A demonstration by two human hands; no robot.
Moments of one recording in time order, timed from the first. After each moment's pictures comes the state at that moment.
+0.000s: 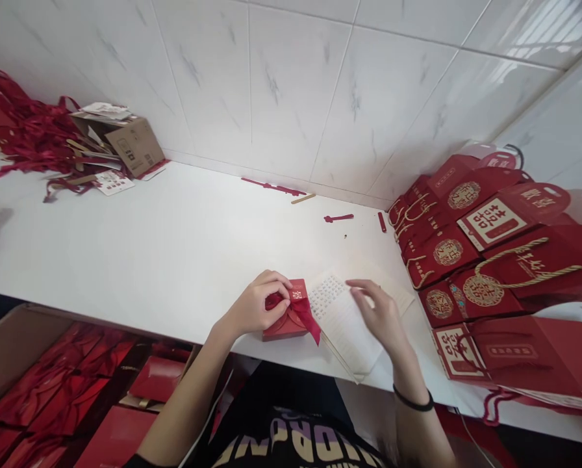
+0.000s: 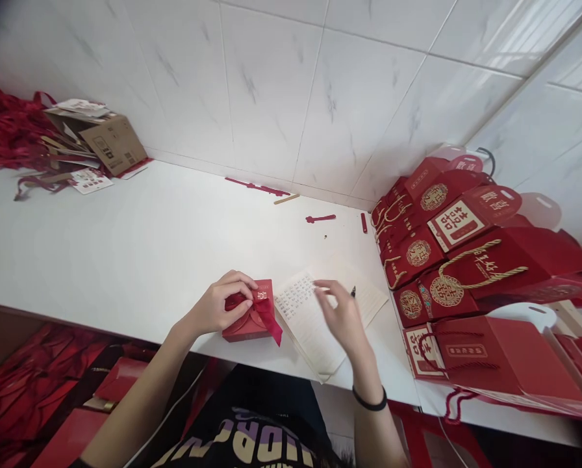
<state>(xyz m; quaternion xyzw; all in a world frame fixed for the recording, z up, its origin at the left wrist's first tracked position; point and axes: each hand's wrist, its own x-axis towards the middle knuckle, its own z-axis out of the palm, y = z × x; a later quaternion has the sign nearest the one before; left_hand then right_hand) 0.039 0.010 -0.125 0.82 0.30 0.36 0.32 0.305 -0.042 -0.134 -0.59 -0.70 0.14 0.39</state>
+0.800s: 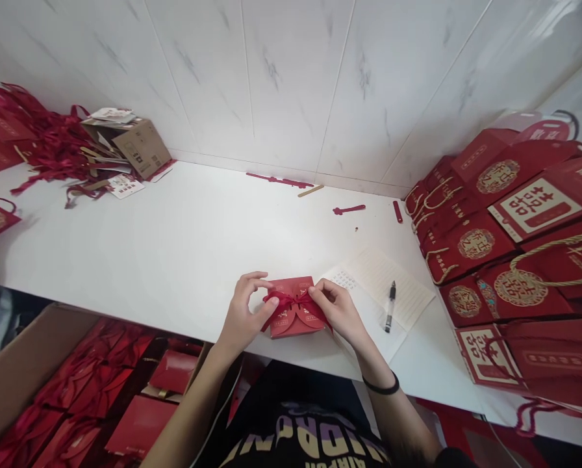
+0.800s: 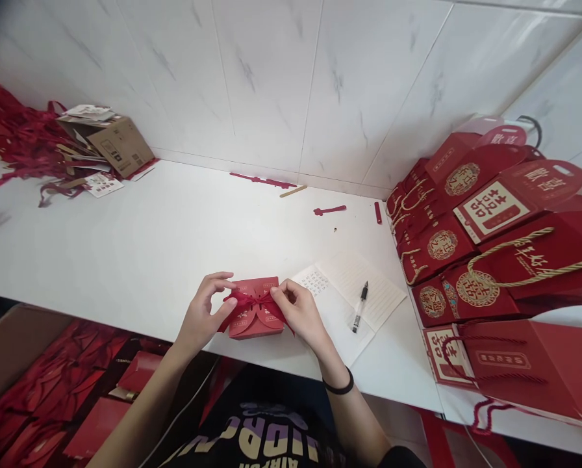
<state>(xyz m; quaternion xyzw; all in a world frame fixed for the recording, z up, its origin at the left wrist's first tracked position) 0.027 -0.014 -0.141 0.69 0.48 0.44 0.32 0.224 -0.023 -0.138 -0.53 -0.54 0.49 0.44</state>
